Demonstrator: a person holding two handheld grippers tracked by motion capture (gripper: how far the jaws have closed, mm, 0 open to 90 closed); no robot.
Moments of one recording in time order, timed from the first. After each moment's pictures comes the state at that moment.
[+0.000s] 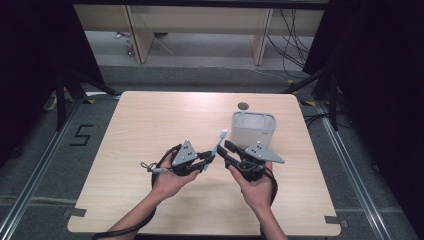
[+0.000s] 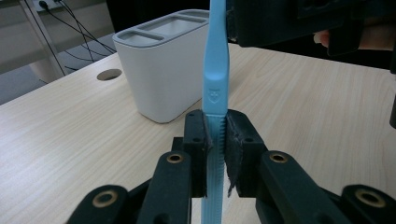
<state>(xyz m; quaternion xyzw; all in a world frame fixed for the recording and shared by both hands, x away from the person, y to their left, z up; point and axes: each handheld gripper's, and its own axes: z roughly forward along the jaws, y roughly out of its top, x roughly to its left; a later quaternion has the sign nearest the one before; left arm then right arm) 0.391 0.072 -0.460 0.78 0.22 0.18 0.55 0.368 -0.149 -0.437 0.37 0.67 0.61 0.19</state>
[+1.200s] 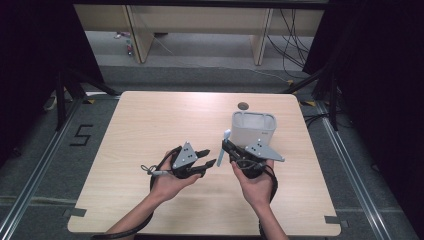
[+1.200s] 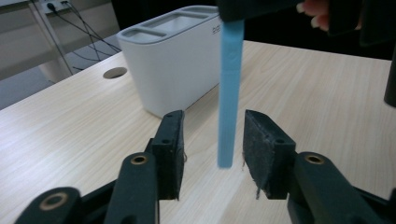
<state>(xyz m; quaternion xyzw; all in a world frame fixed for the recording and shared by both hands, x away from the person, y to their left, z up) 0.385 0.076 -0.461 0.79 0.22 0.20 0.54 0.371 -0.151 -0.432 0.38 0.67 0.60 0.22</state>
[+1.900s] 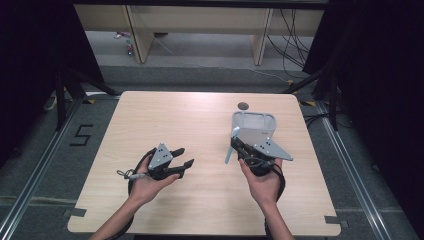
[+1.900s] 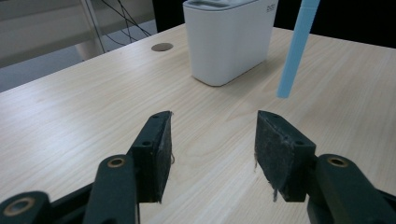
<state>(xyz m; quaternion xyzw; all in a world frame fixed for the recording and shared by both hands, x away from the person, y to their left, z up) 0.382 0.138 -0.474 0.77 0.29 0.22 0.53 0.375 -0.171 -0.429 0.39 0.66 0.59 0.24</state>
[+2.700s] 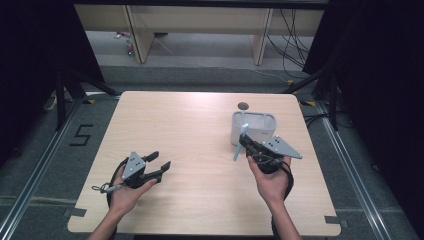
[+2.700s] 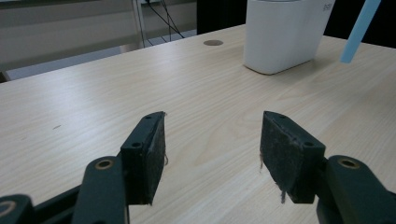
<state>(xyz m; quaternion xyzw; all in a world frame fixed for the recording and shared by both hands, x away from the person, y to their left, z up) 0.365 0.199 -0.502 0.72 0.35 0.27 0.54 0.376 -0.190 -0.420 0.40 0.66 0.58 0.27</state>
